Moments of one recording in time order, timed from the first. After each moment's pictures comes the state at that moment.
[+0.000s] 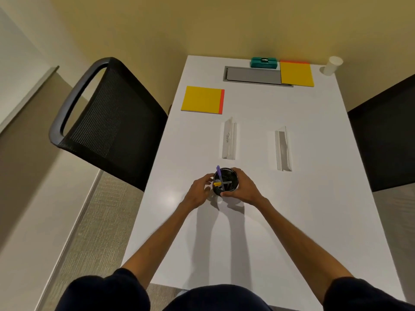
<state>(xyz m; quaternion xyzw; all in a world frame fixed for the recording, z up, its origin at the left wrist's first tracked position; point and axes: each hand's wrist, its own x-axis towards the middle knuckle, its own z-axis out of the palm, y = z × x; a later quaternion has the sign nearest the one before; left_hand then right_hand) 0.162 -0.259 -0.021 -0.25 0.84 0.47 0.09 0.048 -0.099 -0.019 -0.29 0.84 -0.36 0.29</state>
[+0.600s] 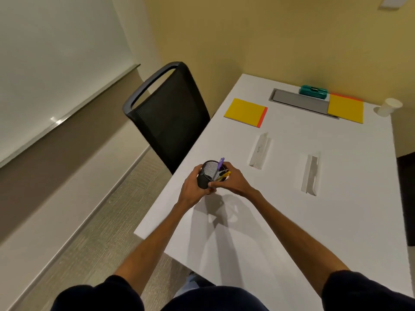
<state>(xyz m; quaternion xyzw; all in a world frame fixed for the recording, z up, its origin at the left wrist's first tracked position) 0.261 -0.245 0.018 -0.36 0.78 0.48 -0.18 0.103 -0.157 0.030 -0.41 0.74 -0.38 0.37</state>
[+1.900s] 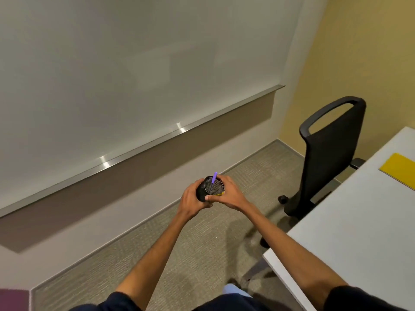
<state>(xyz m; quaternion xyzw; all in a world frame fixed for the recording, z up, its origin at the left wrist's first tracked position) 0.712 -0.449 0.031 -0.58 0.68 0.36 -0.26 0.539 -0.445 0.038 -0.64 0.61 -0.28 0.38</state>
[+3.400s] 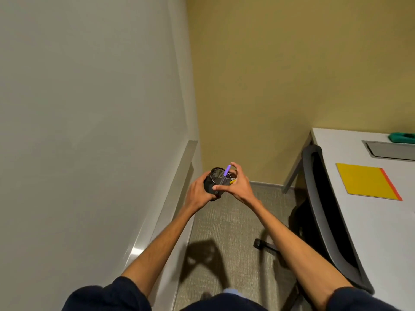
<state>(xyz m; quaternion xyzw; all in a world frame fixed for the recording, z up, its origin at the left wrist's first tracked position) 0.320 -1.051 0.061 -0.25 0.86 0.44 -0.12 0.210 -0.924 0.065 -0.25 0.79 -0.51 0.22</state>
